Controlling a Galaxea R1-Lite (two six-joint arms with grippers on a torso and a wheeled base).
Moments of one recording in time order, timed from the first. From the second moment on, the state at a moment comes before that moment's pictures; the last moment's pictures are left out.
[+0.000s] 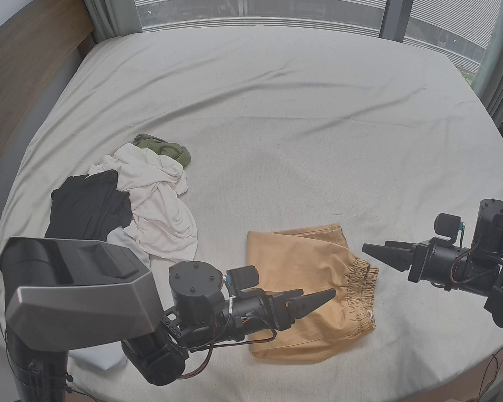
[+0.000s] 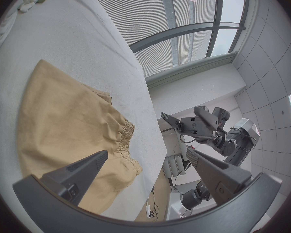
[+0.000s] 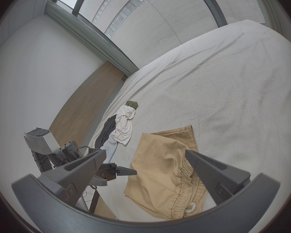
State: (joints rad) left arm -0.75 2.28 -0.63 -1.55 -0.43 -0.76; right arm 0.30 1.62 -0.36 -1.00 0.43 0.37
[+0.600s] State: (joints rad) left arm -0.47 1.89 -0.34 -1.55 -0.49 -0.70; right arm 0.31 1.63 -0.35 -1.00 0.43 0.37
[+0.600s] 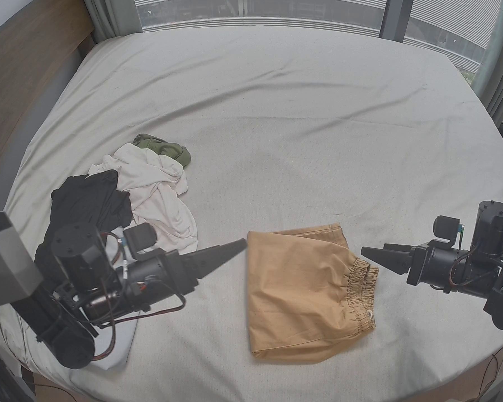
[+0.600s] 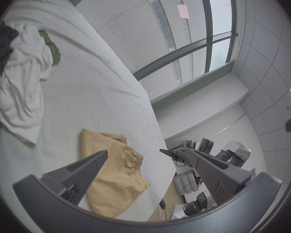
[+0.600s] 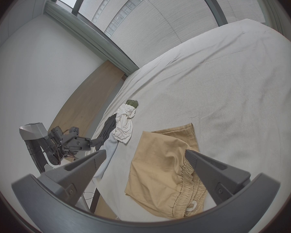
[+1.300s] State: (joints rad) left arm -0.34 1.80 -0.17 -1.55 -0.51 -0.38; right arm 0.27 1.68 -0.25 -0.98 0.42 0.29
